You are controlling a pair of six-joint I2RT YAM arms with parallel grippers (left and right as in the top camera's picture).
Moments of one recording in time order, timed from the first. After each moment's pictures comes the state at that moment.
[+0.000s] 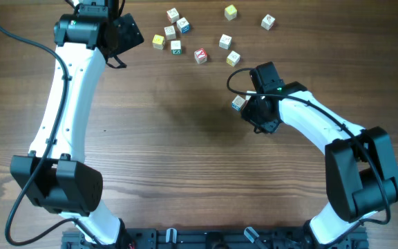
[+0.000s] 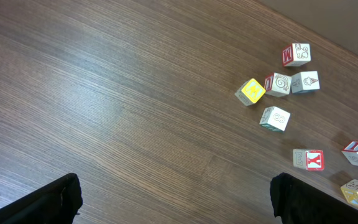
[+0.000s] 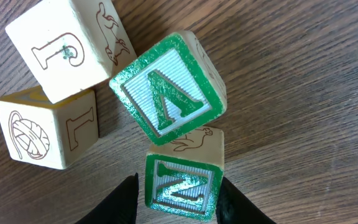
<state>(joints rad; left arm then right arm) -0.12 1.84 1.87 -1.07 -0.24 -0.55 0.34 1.81 1.09 -0.65 -0.07 0.92</state>
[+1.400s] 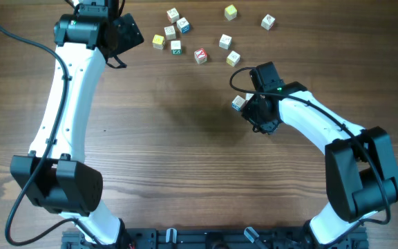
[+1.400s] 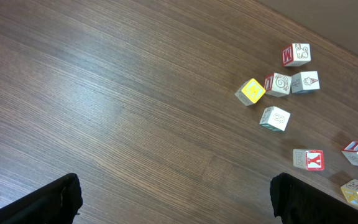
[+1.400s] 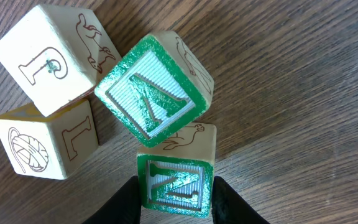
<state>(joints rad) -0.12 1.84 1.87 -1.07 -0.24 -0.55 0.34 1.81 1.09 -0.65 -0.07 1.03</state>
